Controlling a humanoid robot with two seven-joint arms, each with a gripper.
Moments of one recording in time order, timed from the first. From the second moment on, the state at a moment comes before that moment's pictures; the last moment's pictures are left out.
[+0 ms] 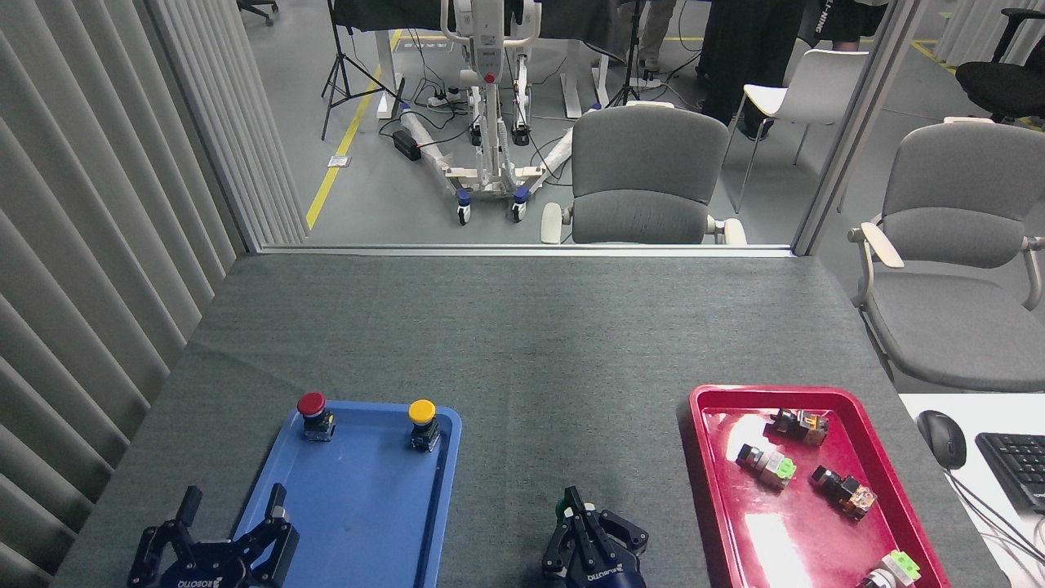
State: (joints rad) left arm 0.21 0.08 0.19 -1.68 -1.39 -0.18 0.18; right arm 0.03 0.12 0.36 -1.32 1.57 0.09 -0.13
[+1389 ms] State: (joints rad) left arm 0.21 0.07 0.20 -1.68 -1.39 -0.16 0.15; right arm 0.13 0.06 0.16 -1.43 1.51 0.21 -0.24
